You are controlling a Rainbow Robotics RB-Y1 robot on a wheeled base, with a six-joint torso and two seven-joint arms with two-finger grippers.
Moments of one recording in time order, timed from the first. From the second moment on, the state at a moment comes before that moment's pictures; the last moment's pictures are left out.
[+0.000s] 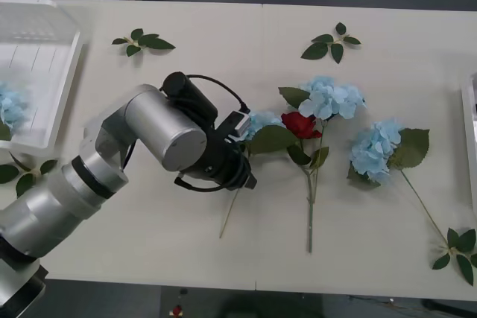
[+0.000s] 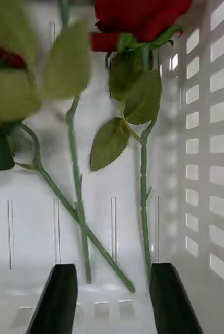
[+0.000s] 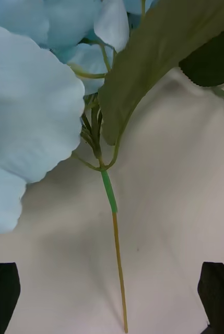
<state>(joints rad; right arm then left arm) -0.05 -1.11 -0.27 -1.03 -1.27 0.96 2.05 -0.61 0.40 -0.65 -1.63 0.74 1.34 -1.30</state>
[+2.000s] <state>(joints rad) -0.26 -1.11 0.58 -1.63 -1.16 0.74 1.92 -0.81 0.97 -0.25 -1.87 0.56 1.92 -2.00</state>
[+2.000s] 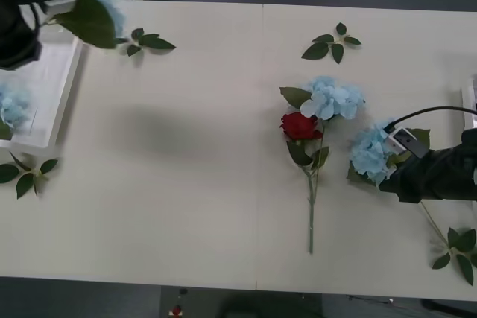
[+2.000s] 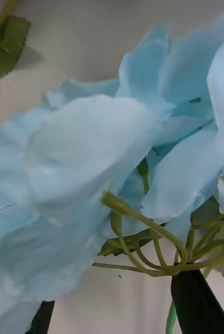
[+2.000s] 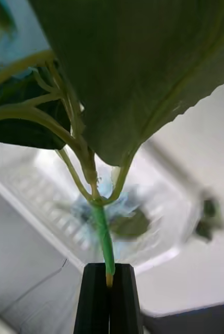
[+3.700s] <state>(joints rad) -0.38 -1.10 0.72 -1.42 -1.14 0.64 1.90 -0.77 0.90 0.13 -1.32 0.92 1.54 -2.49</state>
